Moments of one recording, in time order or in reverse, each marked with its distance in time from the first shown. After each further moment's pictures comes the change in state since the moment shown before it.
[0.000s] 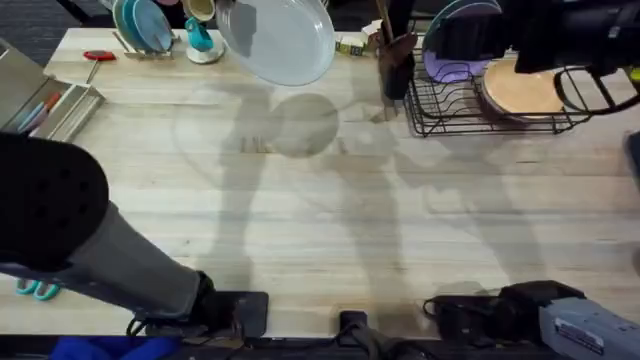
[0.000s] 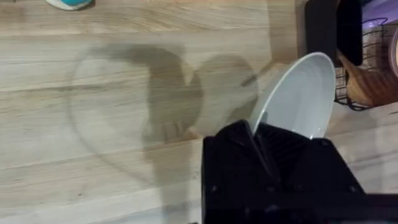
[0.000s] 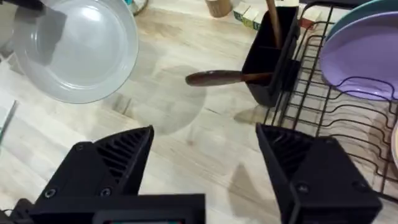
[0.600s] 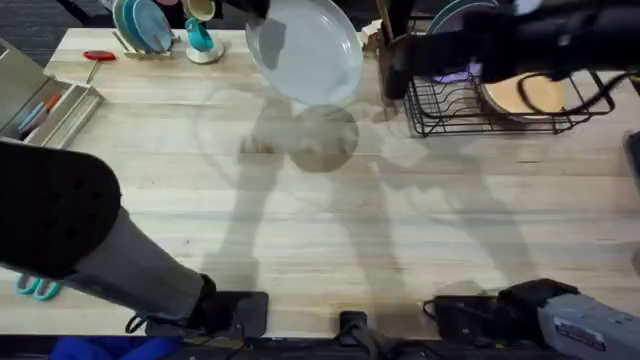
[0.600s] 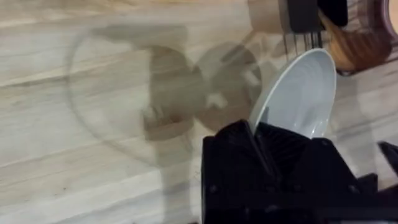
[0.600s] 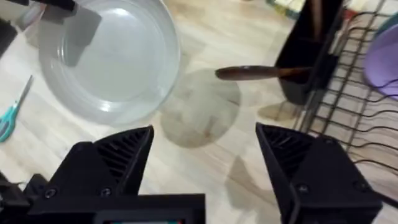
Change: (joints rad) left arm -0.120 0.000 0.000 -0.066 -0.007 0.000; right arm 0.109 0.062 0.002 0.003 0.000 0.005
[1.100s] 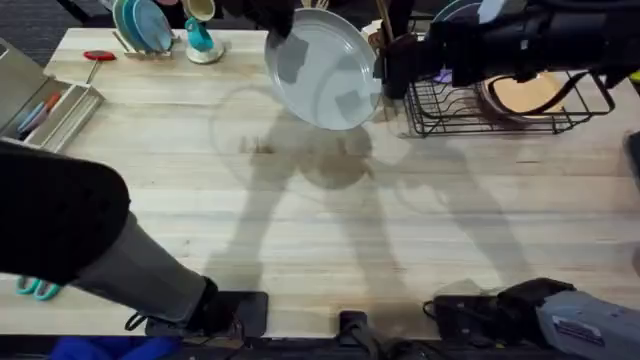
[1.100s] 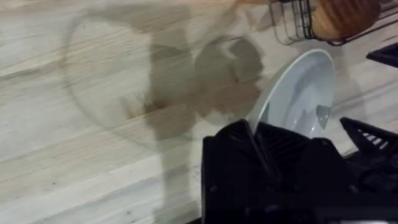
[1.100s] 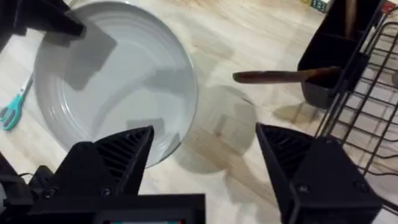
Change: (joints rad) left arm -0.094 0.000 0.000 -0.066 -0.003 0.000; right arm 0.061 0.069 0.000 0.035 0.000 0.015
